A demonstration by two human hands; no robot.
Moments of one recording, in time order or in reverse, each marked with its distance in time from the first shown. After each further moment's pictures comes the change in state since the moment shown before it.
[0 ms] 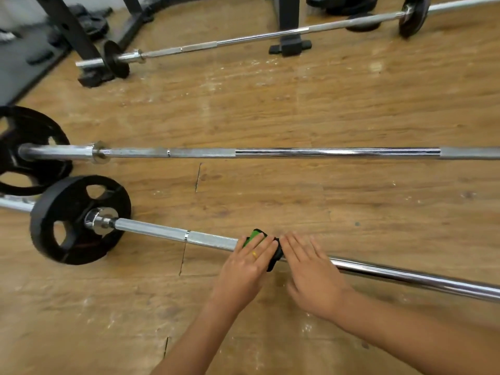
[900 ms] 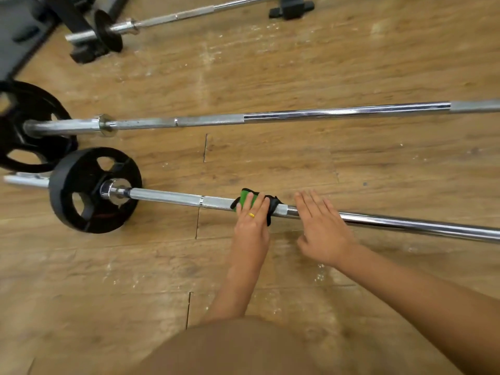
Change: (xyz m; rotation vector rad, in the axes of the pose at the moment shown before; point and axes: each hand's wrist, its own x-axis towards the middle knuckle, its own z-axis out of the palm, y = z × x) left_hand -0.020 0.016 -0.004 -0.217 0.175 -0.434; right_hand -0.007 -0.024 0.001 0.028 -0.007 0.159
